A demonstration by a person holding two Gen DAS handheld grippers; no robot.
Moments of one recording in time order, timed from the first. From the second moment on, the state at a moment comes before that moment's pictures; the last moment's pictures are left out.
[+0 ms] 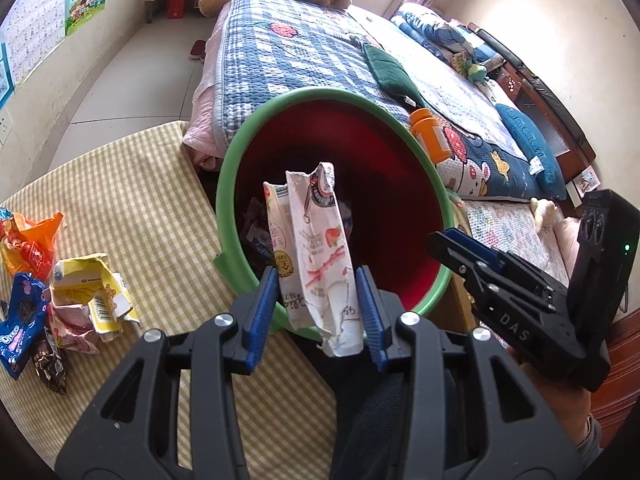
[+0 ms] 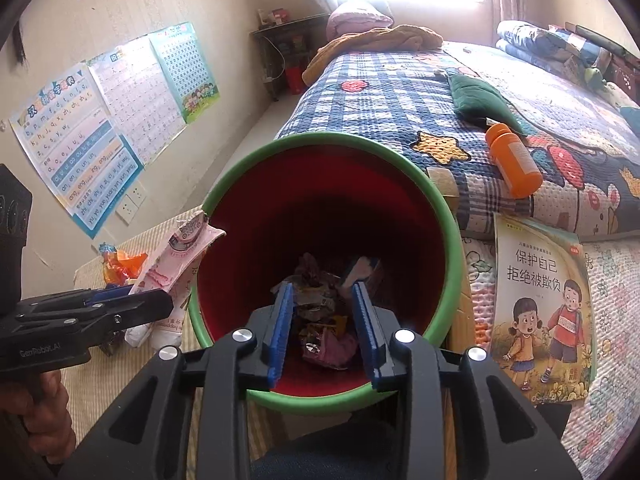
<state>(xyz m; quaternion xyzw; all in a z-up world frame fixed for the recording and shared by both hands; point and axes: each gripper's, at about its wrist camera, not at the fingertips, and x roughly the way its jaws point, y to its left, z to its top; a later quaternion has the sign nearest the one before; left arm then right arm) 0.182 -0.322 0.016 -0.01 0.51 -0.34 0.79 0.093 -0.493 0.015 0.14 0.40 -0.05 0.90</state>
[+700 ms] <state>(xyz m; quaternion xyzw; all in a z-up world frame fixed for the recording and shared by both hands) 0.193 -0.291 0.019 -0.03 0.49 -0.28 0.83 0.084 -0.488 0.015 0.14 0.39 -0.06 0.91</state>
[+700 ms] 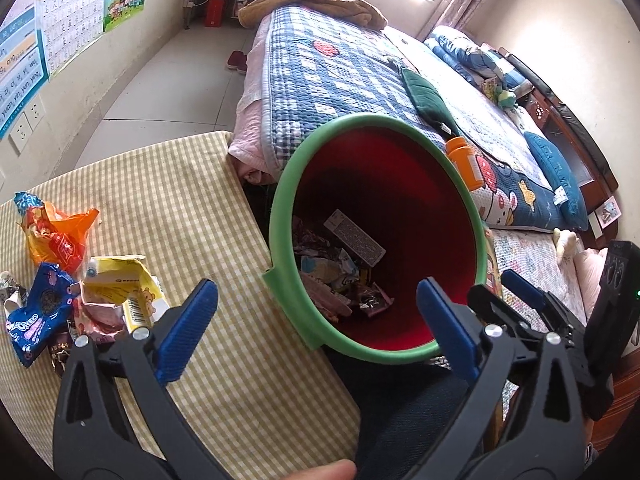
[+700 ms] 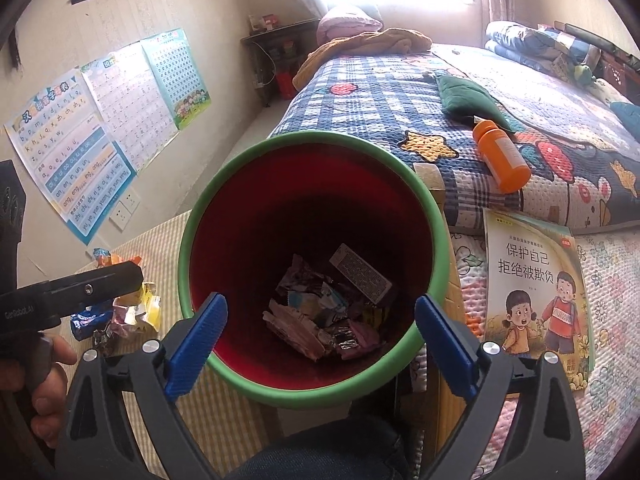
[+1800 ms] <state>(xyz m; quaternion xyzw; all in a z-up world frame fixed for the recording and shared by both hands) 0.131 -0.059 0.012 -0.08 0.47 -0.12 0.87 0.107 -0.299 0.018 0.11 0.43 0.12 0.89</state>
